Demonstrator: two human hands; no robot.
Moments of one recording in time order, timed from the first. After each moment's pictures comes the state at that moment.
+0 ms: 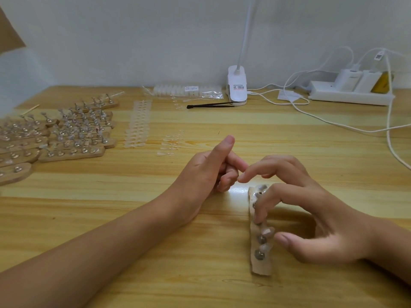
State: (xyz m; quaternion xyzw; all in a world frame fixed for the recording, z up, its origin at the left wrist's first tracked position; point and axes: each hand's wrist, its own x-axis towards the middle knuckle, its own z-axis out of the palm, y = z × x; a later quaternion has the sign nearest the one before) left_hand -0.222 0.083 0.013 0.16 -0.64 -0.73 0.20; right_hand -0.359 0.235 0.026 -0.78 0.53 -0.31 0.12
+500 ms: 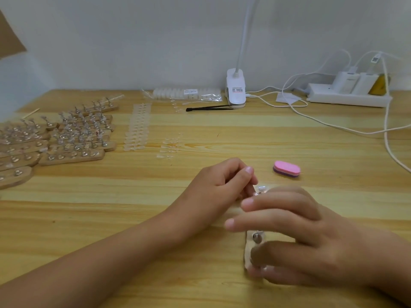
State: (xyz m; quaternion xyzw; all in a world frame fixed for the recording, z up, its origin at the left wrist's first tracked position) left_hand -0.221 0.093 0.005 0.17 -0.81 -0.53 0.19; right_hand -0.341 0.240 0.021 -0.85 0.43 -0.25 -0.16
